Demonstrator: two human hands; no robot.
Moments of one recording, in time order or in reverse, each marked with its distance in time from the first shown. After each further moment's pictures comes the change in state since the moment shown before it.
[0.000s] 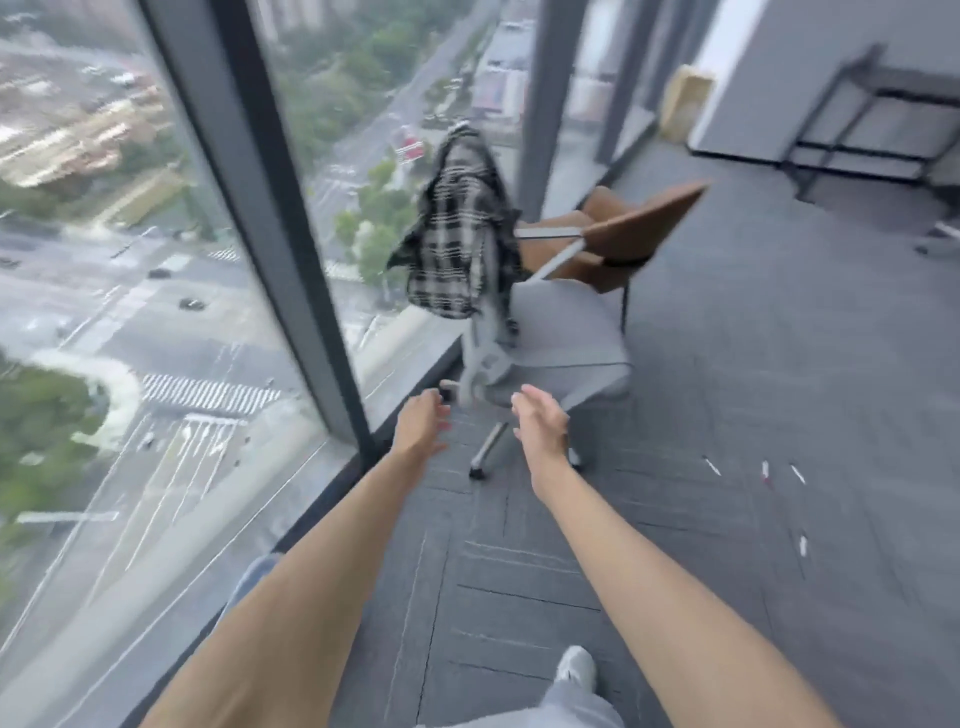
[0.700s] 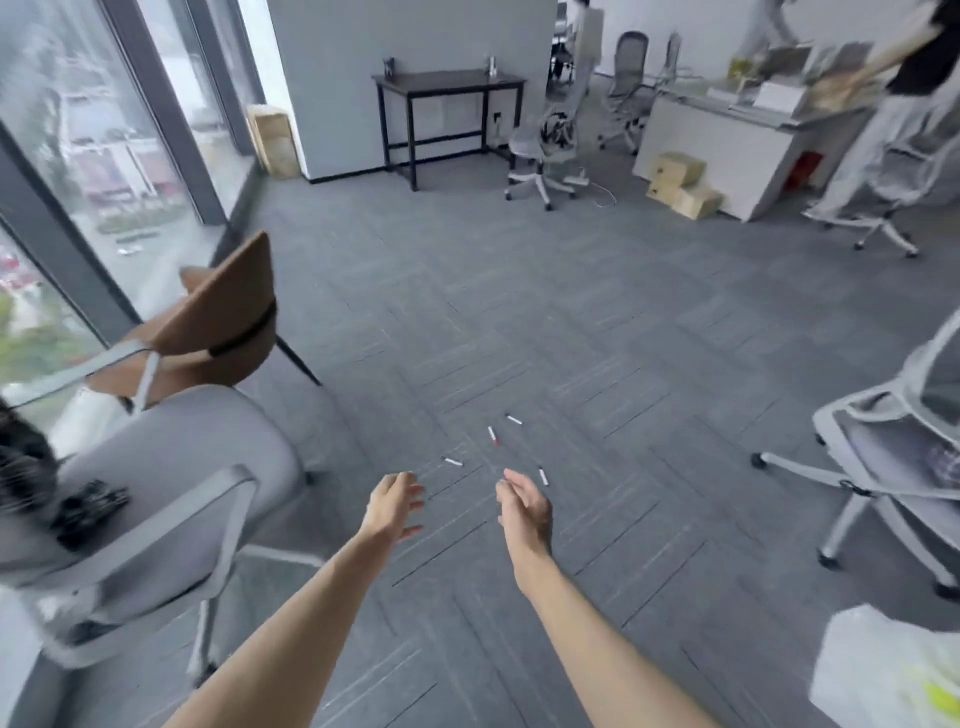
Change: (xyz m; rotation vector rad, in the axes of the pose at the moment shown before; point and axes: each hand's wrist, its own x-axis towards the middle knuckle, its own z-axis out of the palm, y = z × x) left_hand -0.058 -0.059 0.544 0.423 -0.602 -0.045; right_hand 0.104 0.036 -0.505 0.316 0.701 0.080
